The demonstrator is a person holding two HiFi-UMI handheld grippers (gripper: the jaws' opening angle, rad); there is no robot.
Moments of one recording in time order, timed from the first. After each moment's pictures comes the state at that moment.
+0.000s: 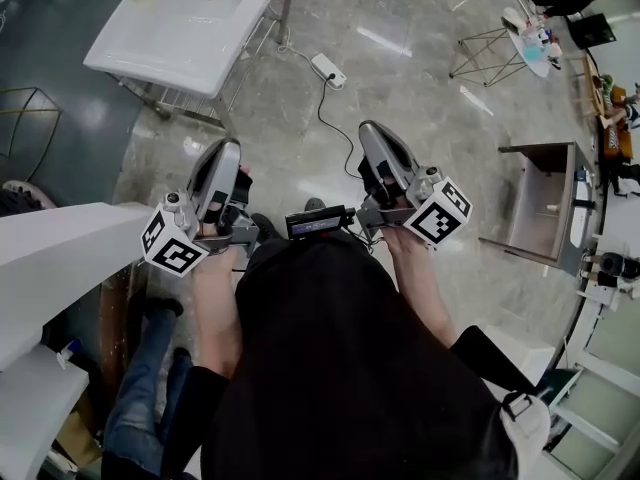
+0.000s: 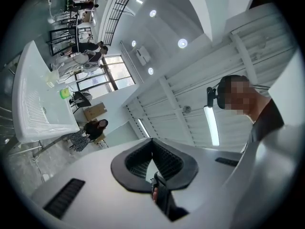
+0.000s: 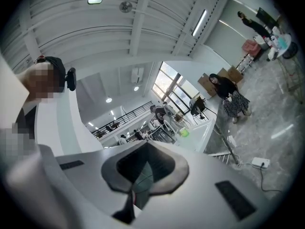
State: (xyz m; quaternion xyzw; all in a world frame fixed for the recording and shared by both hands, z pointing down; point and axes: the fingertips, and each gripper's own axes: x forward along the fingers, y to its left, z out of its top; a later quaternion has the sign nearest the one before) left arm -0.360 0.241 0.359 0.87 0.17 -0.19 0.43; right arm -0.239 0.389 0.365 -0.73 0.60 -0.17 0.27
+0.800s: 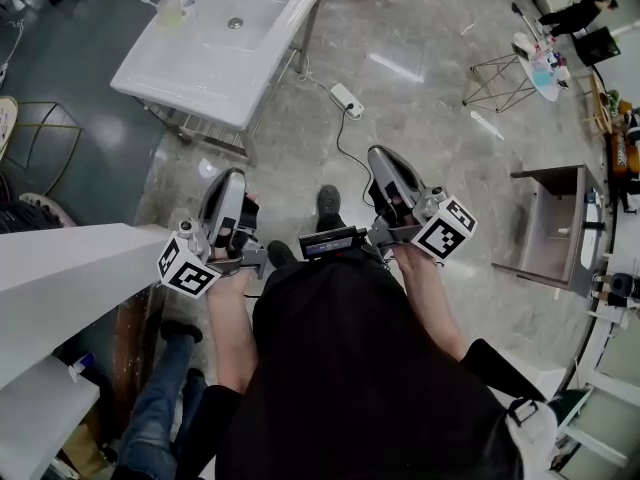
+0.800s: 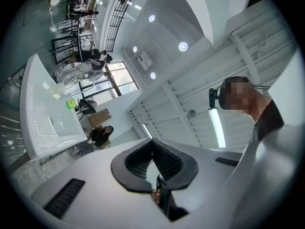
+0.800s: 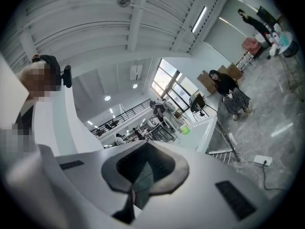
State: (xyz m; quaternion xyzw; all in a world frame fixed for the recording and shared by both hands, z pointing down) left arm -0.382 0.192 0.368 0.87 0.13 -0.20 0.42; right arm -0.239 0.350 0.372 -0.73 0.60 -0.18 0.27
